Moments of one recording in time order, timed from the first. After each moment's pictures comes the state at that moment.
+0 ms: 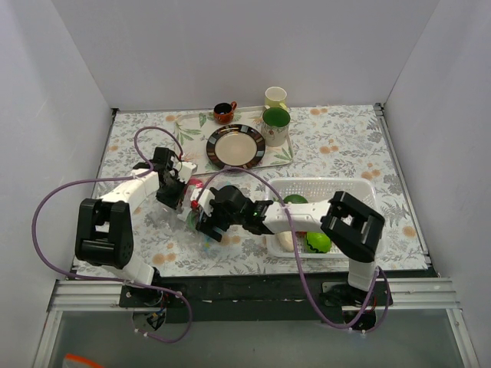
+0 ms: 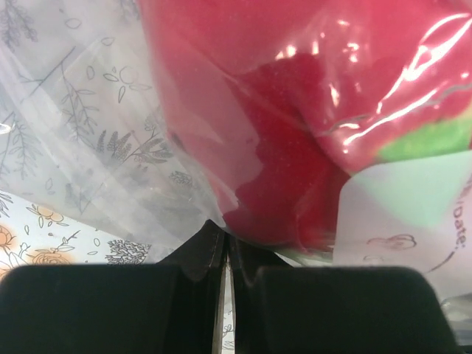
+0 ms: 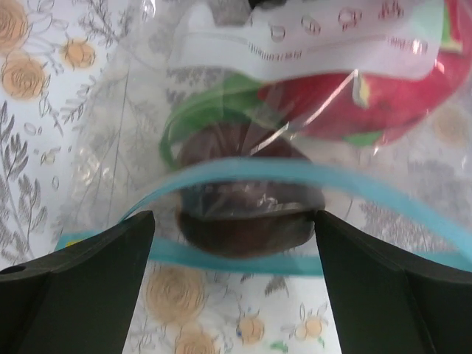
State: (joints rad) left arm -0.15 1.56 0.97 -0.68 0.10 0.37; right arm 1.14 1.81 1.06 0.15 -0.09 -0.18
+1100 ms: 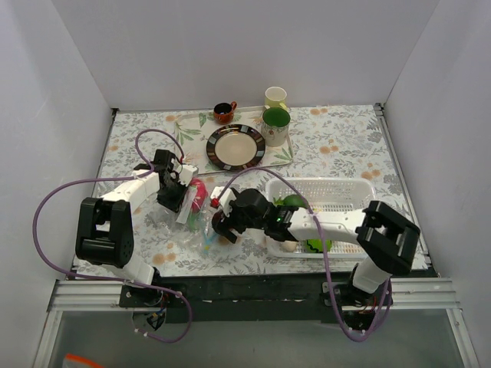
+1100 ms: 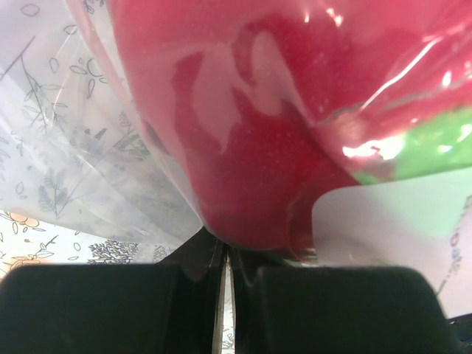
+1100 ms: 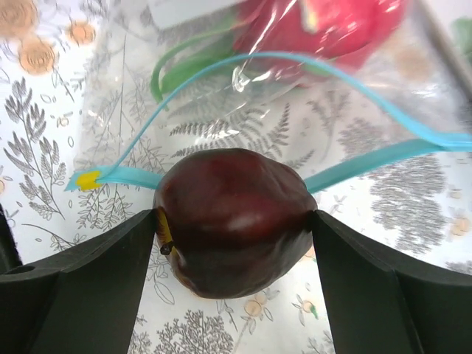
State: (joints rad) left arm -0.15 1.57 0.96 -0.70 0.13 0.38; right arm 1.13 1.65 0.91 0.17 -0.05 -0.11
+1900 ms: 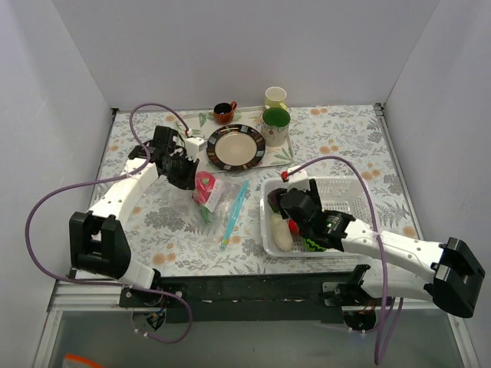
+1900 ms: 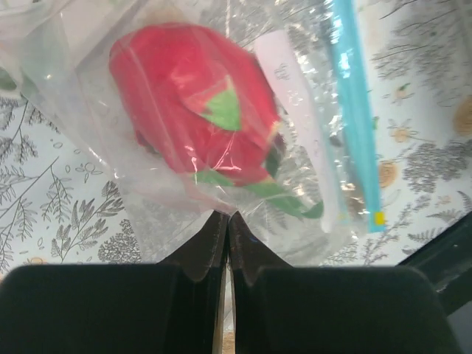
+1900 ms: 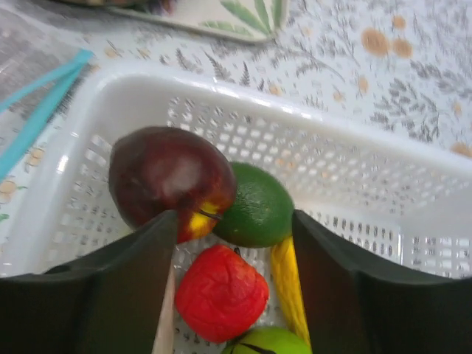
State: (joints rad) left arm -0.22 1.50 1.20 -0.82 0.33 0.28; right arm 1.01 1.09 0.68 -0.20 0.73 0.23
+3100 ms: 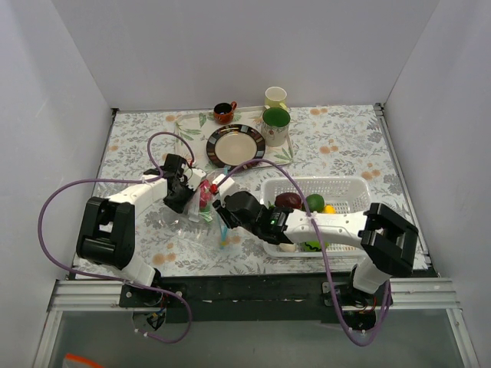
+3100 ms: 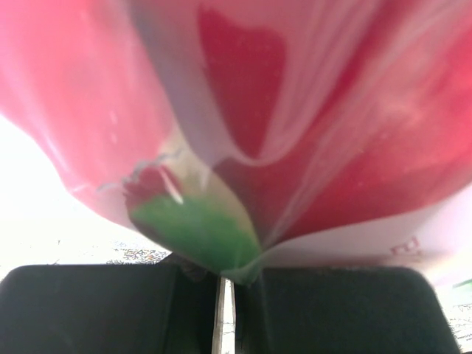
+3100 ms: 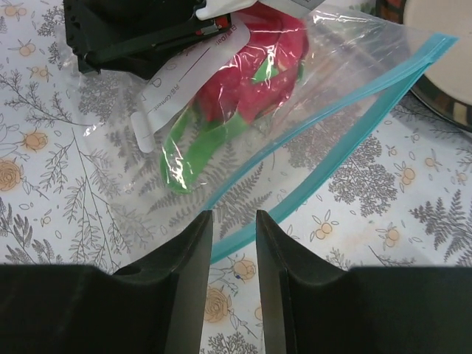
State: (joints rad) left arm -0.24 1.56 0.90 -0.59 0.04 0.38; right arm 1.21 1.60 1.00 0.09 0.35 0.14
